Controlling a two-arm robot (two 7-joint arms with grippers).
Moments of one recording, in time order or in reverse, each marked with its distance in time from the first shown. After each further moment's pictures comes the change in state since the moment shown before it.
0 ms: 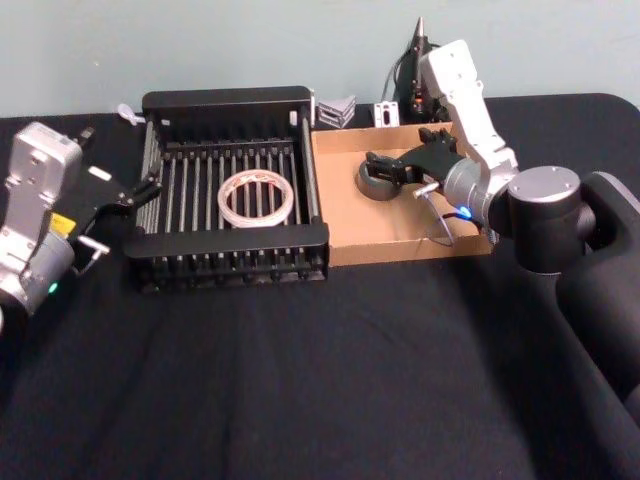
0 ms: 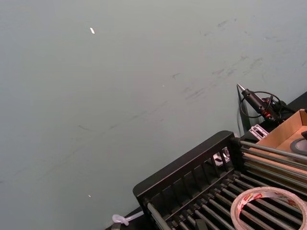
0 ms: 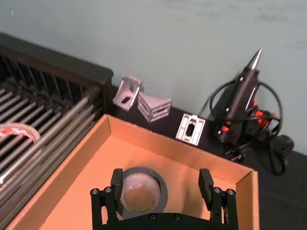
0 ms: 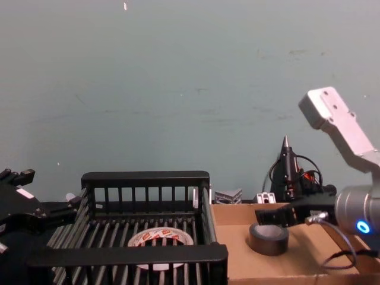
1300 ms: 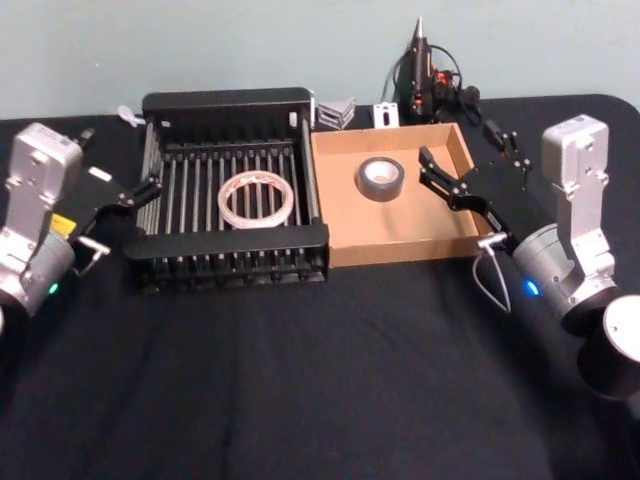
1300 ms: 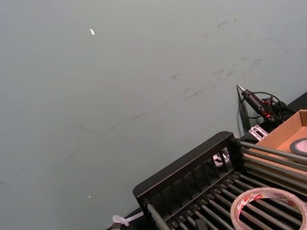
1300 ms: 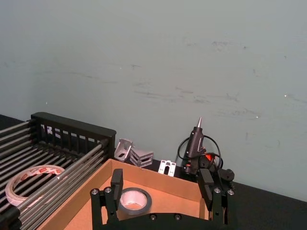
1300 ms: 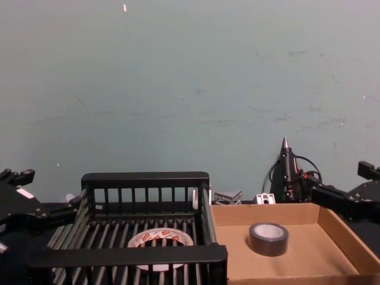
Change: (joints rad) left arm 0.000 0.000 0.000 0.000 0.000 0.000 0.000; right arm -0.433 0.044 0.190 -0.386 -0.009 -0.472 0.004
